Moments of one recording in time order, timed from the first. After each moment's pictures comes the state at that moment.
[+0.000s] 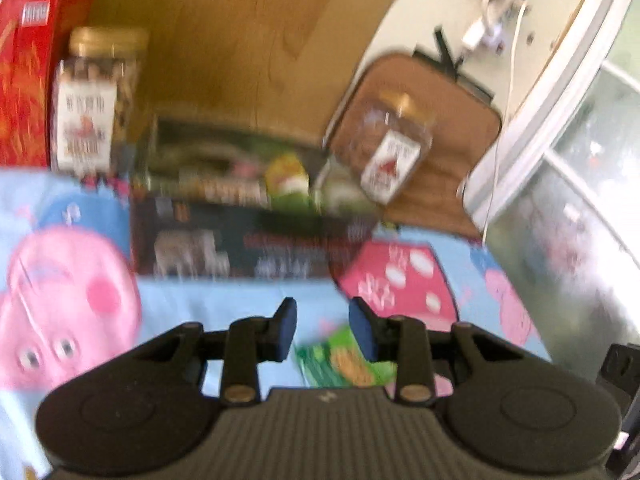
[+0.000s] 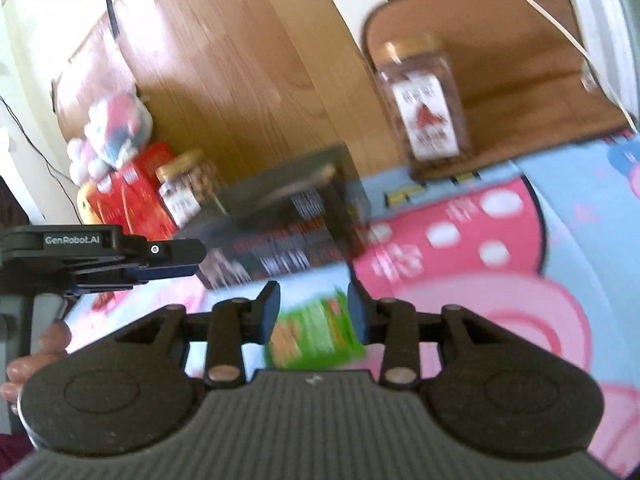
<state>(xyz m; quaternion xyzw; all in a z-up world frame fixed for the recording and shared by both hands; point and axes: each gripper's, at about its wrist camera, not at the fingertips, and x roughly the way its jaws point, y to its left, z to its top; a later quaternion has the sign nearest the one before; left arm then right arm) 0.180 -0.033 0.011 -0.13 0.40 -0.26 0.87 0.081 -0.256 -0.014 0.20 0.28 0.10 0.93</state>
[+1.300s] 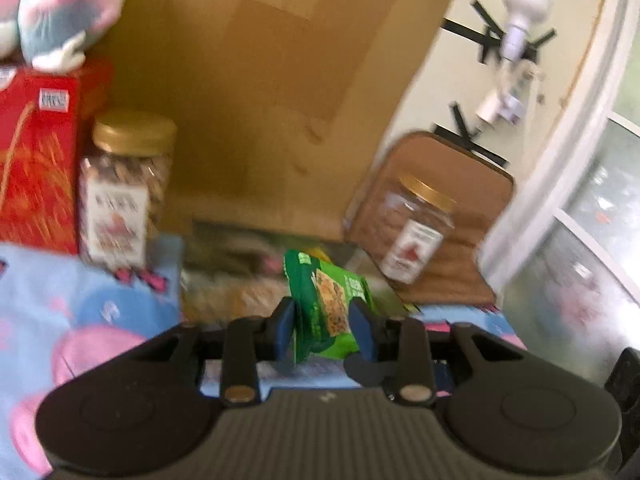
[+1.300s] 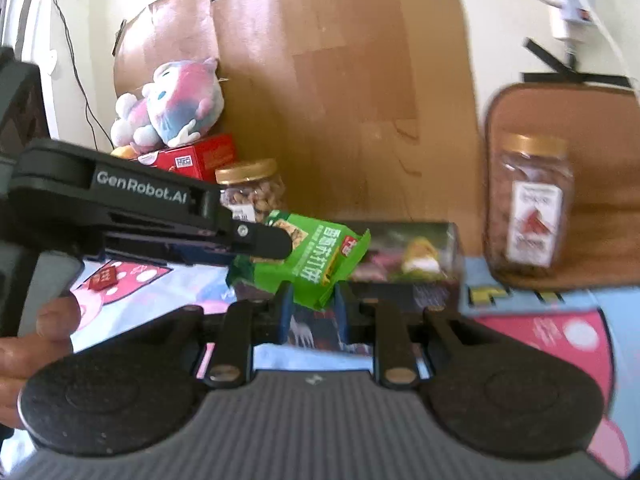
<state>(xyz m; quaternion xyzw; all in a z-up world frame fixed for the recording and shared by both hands) 0.223 0.004 0.061 -0.13 0.31 -0.23 0.91 0.150 -0.160 0.025 0.05 0.21 0.16 0.96</state>
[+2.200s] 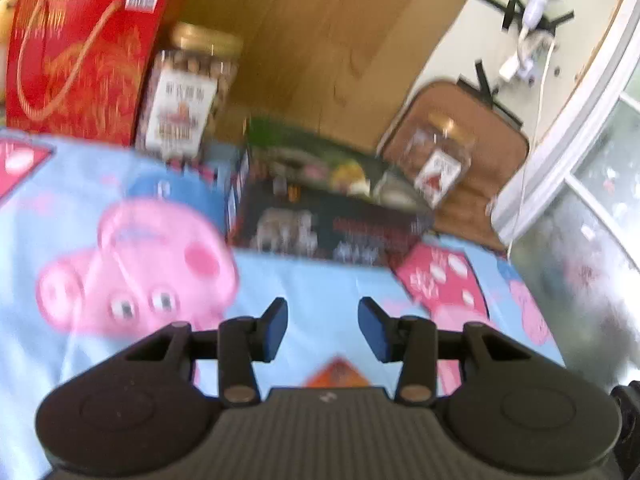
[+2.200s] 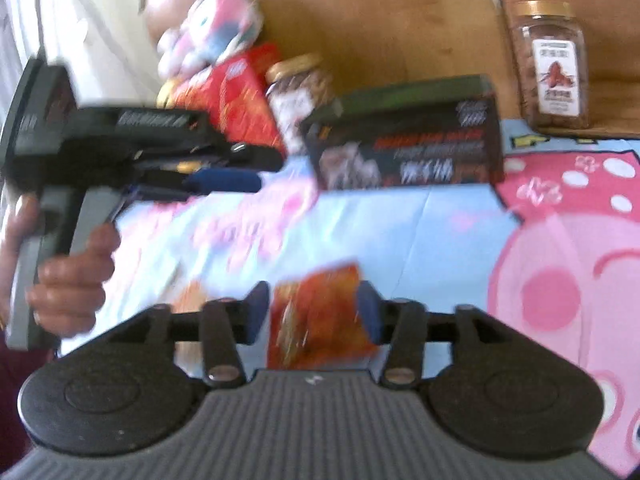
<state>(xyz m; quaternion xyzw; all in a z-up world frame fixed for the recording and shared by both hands) 0.146 0.039 0.004 -0.16 0.38 -0.22 0.88 0.047 -0.162 -0.019 0.10 0.33 0.23 0.91</state>
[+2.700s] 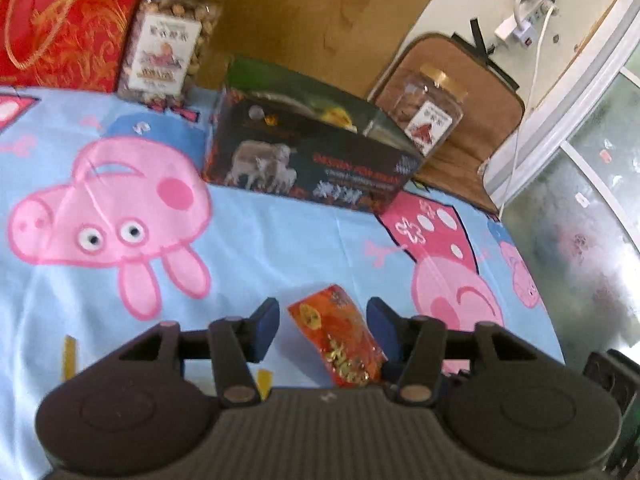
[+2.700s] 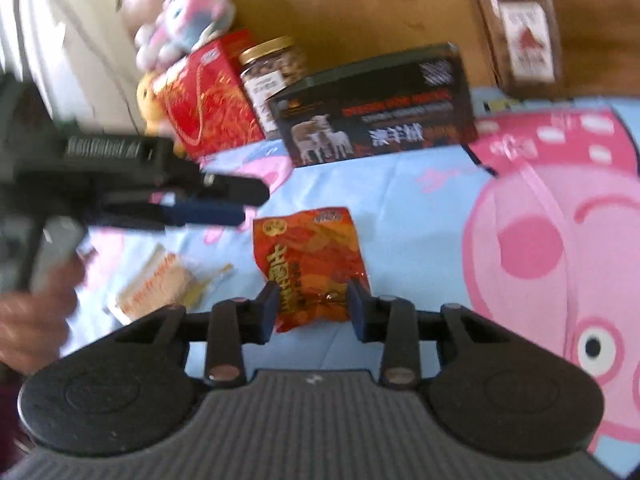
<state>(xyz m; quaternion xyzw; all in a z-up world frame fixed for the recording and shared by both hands) 0.136 0.021 -0.016 -0.16 0.43 -0.24 0.85 0.050 -0.187 -0.041 0.16 0.35 0.21 0.90</state>
